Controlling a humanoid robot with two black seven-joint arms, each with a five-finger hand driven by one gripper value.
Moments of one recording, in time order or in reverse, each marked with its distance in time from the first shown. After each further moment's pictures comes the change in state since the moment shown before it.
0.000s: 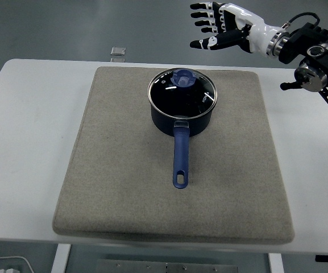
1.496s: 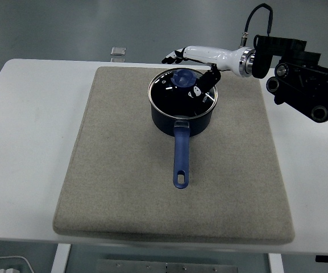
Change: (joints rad) left arm 0.000 0.000 0.000 0.000 0.000 0.000 0.000; right arm 0.069 0.045 -0.224 0.017 -0.601 -0.024 0.118
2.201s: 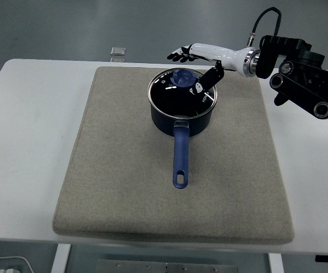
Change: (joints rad) left arm 0.000 0.000 0.000 0.000 0.000 0.000 0.000; right arm -0.011 0.001 0.006 -0.023 0.125 0.012 -0.034
